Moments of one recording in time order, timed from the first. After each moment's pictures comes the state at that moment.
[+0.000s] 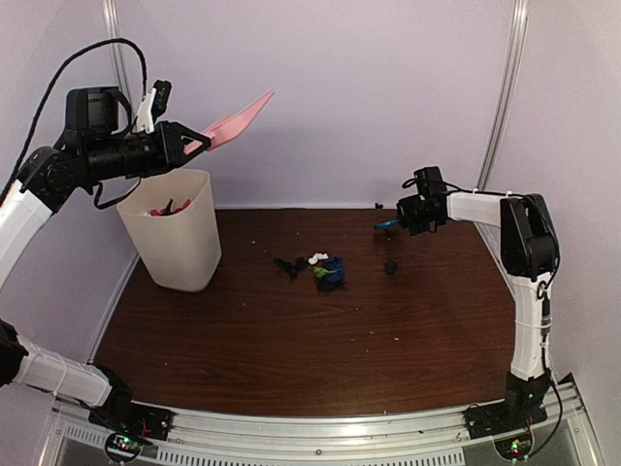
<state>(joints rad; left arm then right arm) -0.53 1.23 1.62 -0.64 0.17 -0.44 0.24 2.17 1.71 -0.26 -0.09 1.44</state>
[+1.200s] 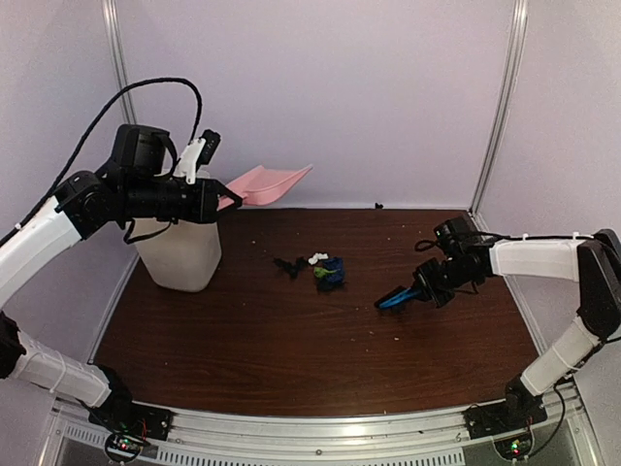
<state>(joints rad) -0.70 1.23 1.41 -0.63 0.08 -0.28 0.38 1.55 0.89 -0.37 -0.28 1.44</state>
